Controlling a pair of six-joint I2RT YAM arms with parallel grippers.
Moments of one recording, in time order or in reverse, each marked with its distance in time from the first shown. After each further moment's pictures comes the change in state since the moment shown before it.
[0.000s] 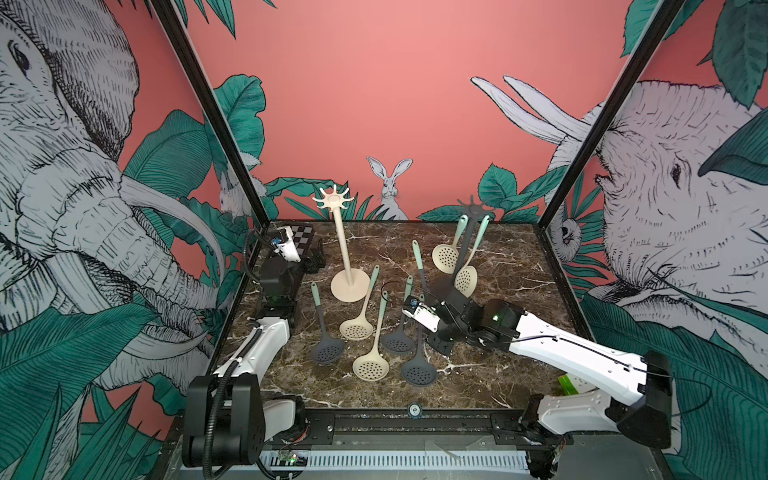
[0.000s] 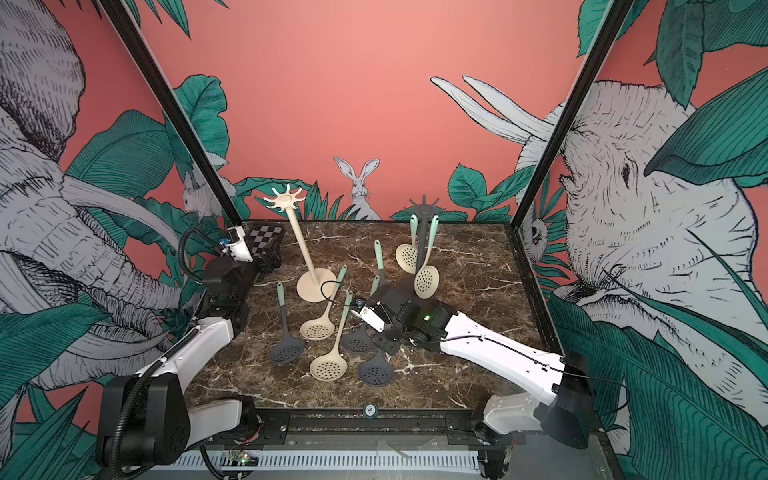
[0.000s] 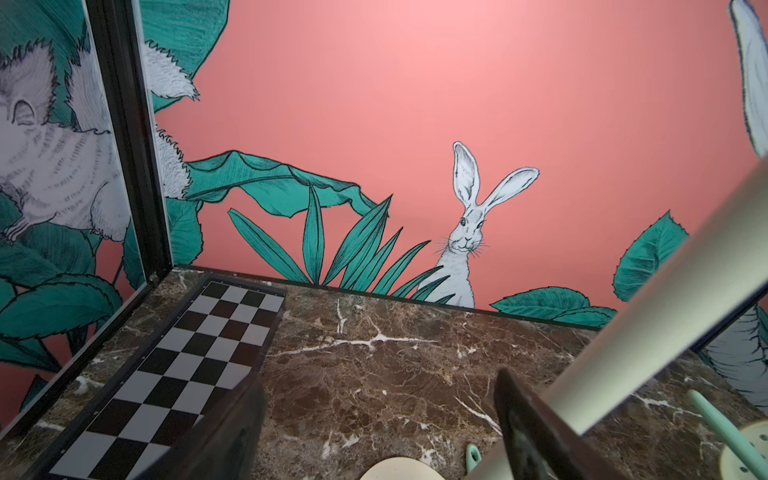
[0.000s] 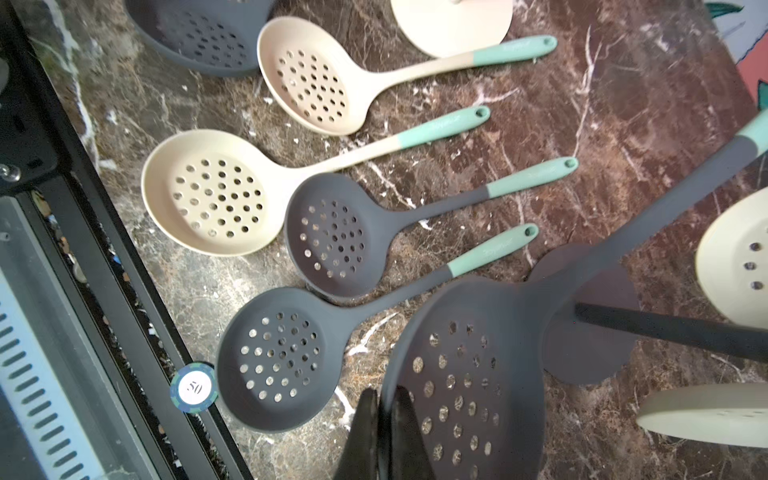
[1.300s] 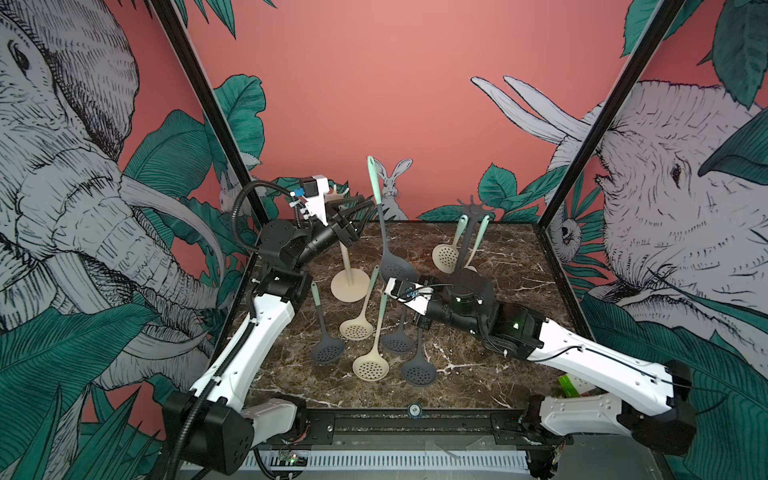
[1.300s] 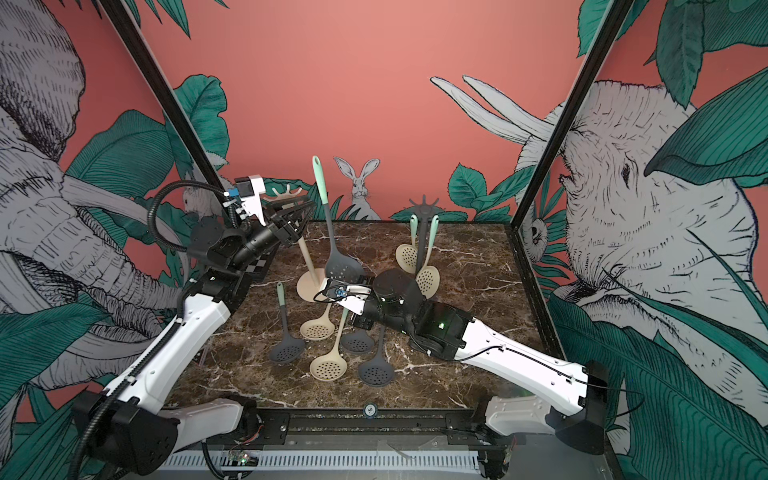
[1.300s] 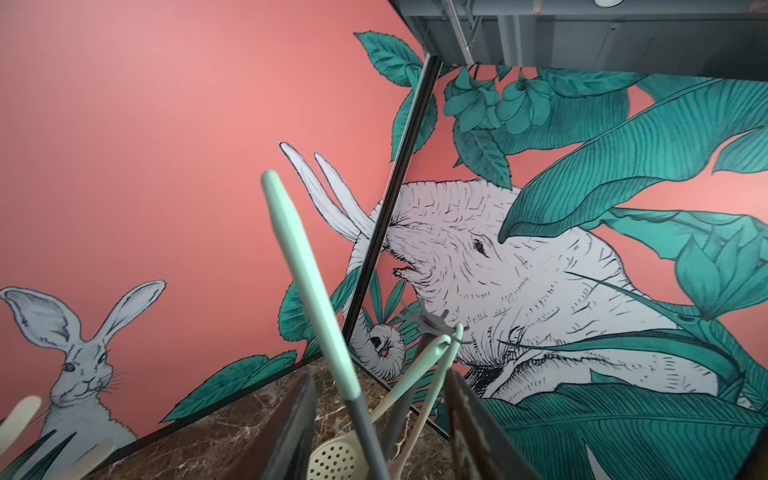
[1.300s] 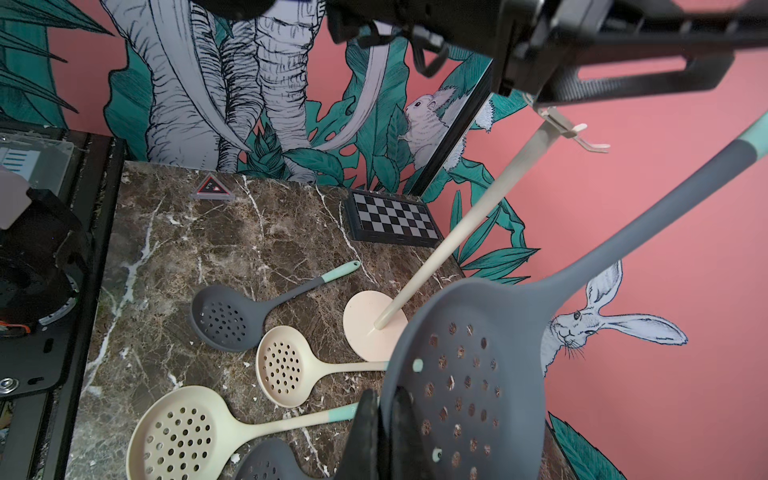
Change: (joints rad) left arm -0.276 0.035 0.498 -0.100 0.505 -0.317; right arm 0.078 -0.068 0.060 0.547 -0.021 -0.333
